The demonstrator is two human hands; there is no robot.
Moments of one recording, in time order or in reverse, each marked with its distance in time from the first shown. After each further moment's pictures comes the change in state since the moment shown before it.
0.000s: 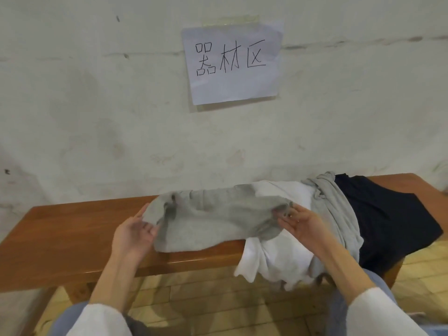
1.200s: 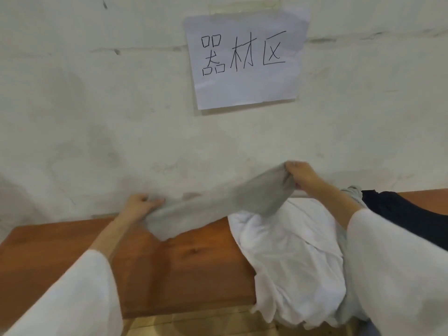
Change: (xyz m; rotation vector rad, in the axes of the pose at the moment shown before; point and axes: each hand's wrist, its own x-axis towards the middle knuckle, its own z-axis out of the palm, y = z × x) left_hand 0.133 0.055 0.051 1.340 0.129 0.216; right_hand 0.171 -0.089 0.081 -0.878 0.279 -0.202
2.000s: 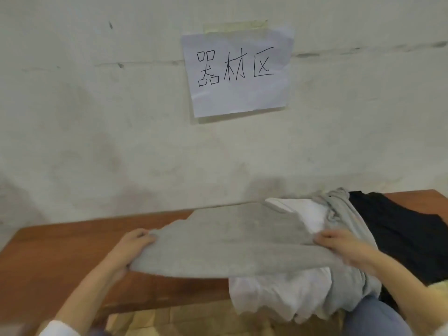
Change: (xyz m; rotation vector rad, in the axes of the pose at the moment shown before) left_hand -0.088 -0.034 -0.002 -0.115 -0.104 -0.187; right_hand -0.118 0.109 -0.097 -0.147 -0.341 0.206
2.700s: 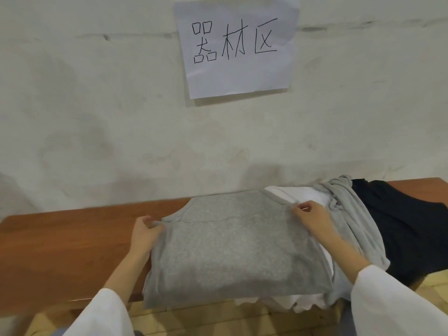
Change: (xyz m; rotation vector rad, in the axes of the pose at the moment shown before) left_hand 0.055 -0.032 0.057 -0.014 0.279 -0.039; right_hand 0.080 -0.003 0.052 -0.154 0.521 -0.137
